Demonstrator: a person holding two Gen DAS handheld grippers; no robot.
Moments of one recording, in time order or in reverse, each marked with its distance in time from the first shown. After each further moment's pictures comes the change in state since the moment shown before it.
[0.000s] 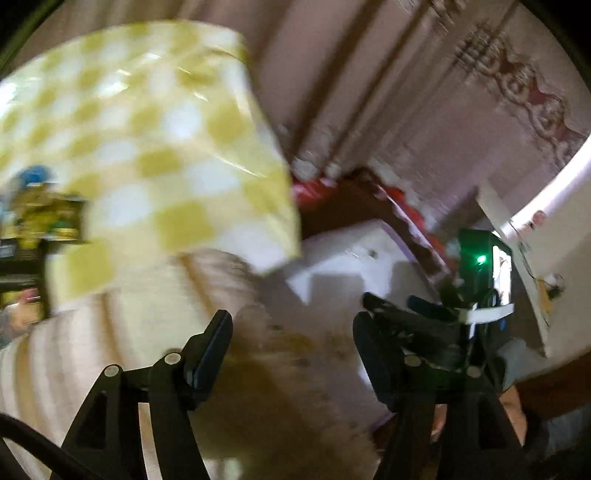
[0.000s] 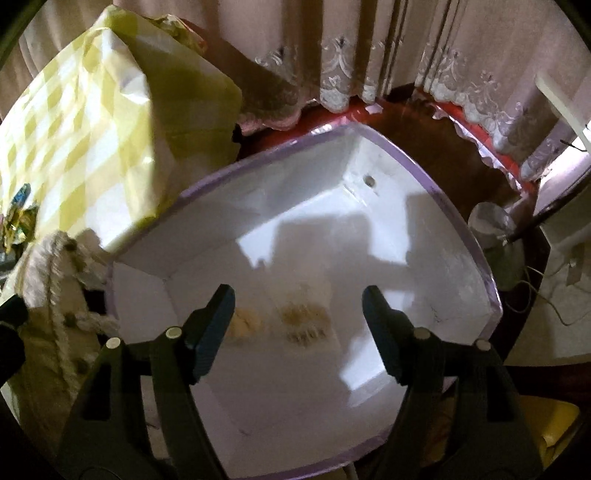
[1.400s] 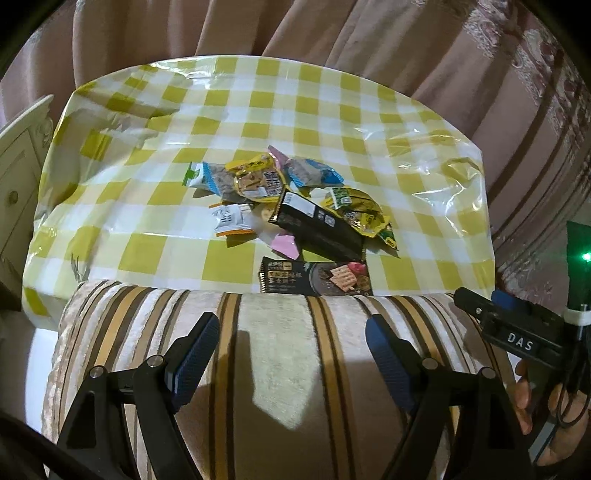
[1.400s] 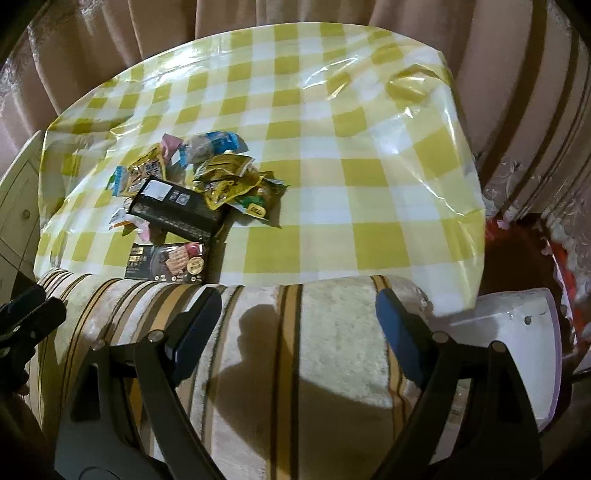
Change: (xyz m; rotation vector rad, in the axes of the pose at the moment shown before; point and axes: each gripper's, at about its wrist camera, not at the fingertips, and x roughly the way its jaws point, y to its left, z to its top) left arm -0.145 0.184 -0.094 -0.388 -0.225 0.439; right arm -0.076 0.237 -0.034 -0.493 -0.157 0.319
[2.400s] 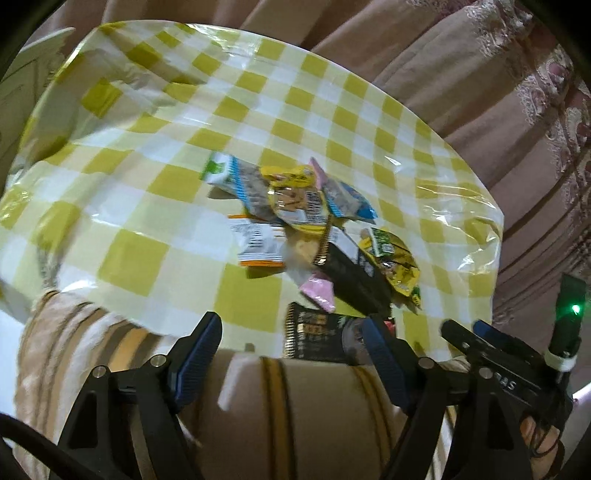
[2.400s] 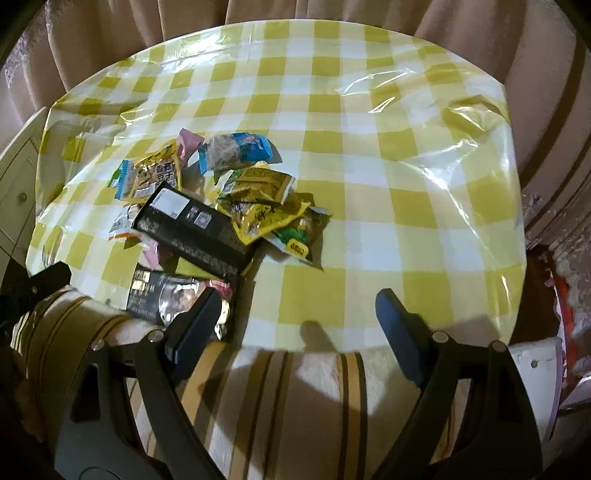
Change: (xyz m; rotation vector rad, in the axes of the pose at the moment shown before) left arm 0.056 0.062 0.037 -0.207 -0.002 -0.139; right arm 0.049 0.046 0.046 -0.117 0.010 0.005
